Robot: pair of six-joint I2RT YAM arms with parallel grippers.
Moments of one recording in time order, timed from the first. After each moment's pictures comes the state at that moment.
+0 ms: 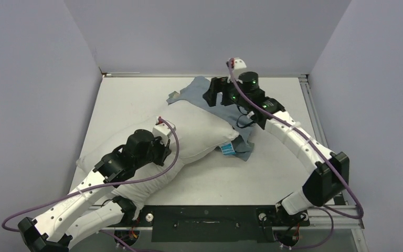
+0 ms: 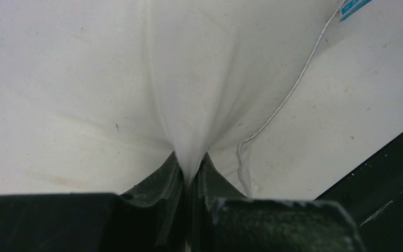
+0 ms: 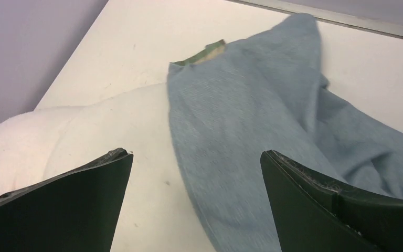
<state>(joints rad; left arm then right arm) -0.74 0.81 0.81 -0.61 -0.09 -0.11 0.49 1.43 1.33 -0.24 -0.12 0.30</state>
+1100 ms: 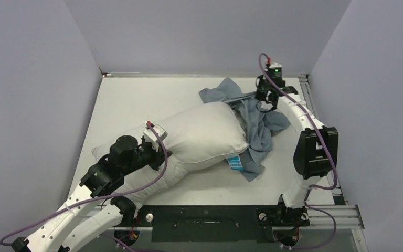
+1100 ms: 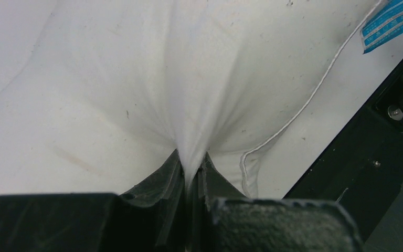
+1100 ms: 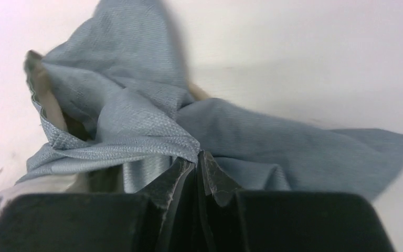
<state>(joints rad) -0.70 0.66 0.78 -0.56 0.11 -0.07 0.21 1.81 1.50 -0.40 0.01 0.28</state>
